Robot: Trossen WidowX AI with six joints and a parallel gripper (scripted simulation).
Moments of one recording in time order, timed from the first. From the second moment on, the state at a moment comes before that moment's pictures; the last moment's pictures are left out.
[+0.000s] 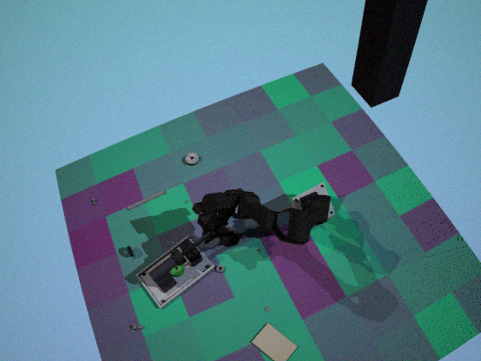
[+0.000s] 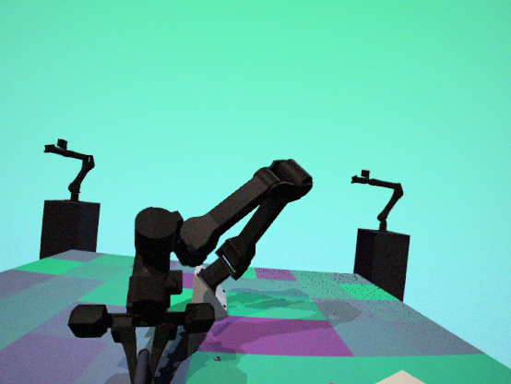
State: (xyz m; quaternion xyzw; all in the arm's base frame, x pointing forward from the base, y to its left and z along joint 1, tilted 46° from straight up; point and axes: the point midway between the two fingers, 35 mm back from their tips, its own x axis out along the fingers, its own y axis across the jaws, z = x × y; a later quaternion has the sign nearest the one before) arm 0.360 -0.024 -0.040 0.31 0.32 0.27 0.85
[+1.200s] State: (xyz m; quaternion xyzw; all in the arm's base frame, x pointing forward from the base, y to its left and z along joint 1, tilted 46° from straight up) arm 0.373 -0.021 -0.037 0.31 0.32 0.27 0.85
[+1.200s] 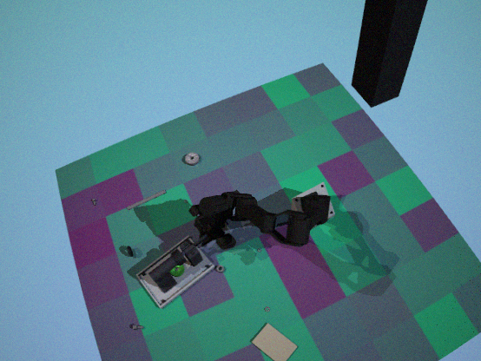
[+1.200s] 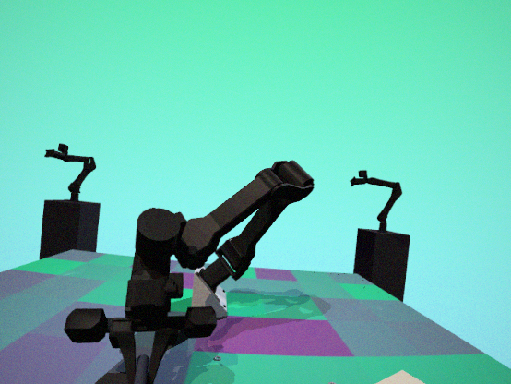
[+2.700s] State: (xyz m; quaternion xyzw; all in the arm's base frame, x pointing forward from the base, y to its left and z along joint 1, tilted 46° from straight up) arm 0.388 -0.017 -0.035 0.31 0.32 0.27 0.85
